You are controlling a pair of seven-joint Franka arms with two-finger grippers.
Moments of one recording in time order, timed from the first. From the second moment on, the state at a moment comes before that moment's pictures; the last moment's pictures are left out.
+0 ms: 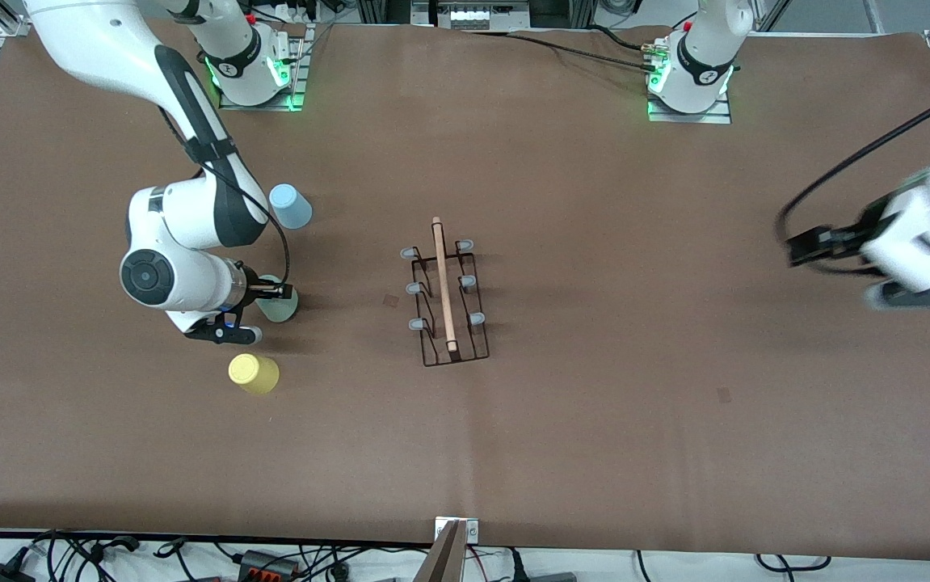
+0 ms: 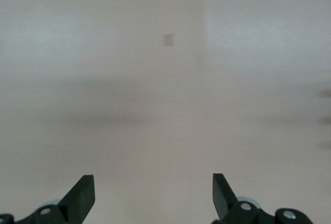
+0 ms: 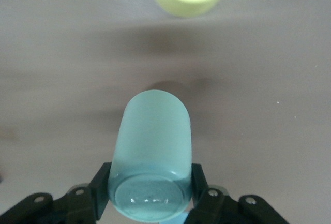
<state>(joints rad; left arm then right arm) 0.06 0.20 -0.07 -1.38 0.05 1.47 -0.03 0.23 0.47 0.01 -1.74 0.09 1.97 0.27</state>
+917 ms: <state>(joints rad) 0.01 0.08 -0.03 -1.58 0.01 1.49 0.01 0.55 0.45 0.02 -1.47 0.20 1.71 0.42</state>
